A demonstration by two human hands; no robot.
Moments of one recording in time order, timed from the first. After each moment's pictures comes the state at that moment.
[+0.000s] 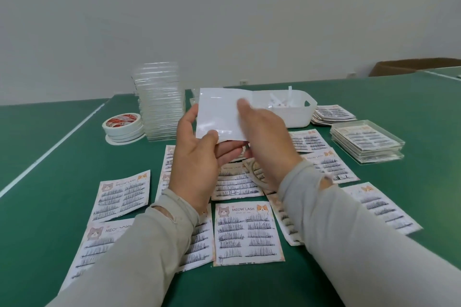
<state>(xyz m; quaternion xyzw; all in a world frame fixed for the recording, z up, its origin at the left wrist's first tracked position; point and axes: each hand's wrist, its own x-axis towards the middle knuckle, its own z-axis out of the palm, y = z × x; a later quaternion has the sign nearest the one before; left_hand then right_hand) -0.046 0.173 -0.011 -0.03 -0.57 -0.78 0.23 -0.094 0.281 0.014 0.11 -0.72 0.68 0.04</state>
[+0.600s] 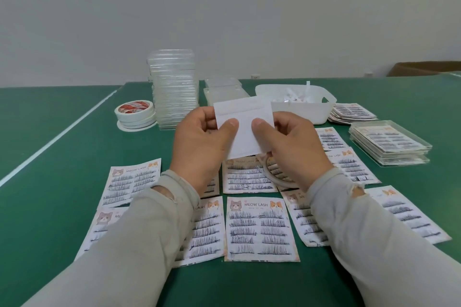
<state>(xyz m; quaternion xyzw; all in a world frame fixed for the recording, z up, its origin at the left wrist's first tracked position) -0.050 0.152 -0.009 0.03 -0.69 -0.66 0.29 -0.100 0.304 -0.012 0.21 -0.75 0.62 0.09</state>
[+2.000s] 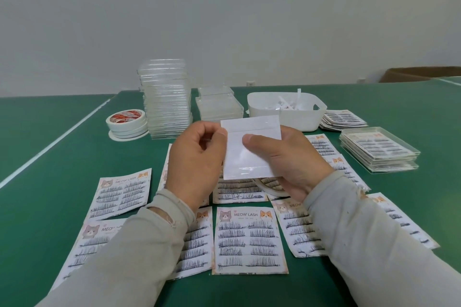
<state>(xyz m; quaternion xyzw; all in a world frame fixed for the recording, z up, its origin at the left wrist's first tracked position) -0.046 0.162 -0.014 0.04 -0.73 -0.61 0.31 -0.105 0.316 -0.011 0.19 -0.64 0.74 -0.12</state>
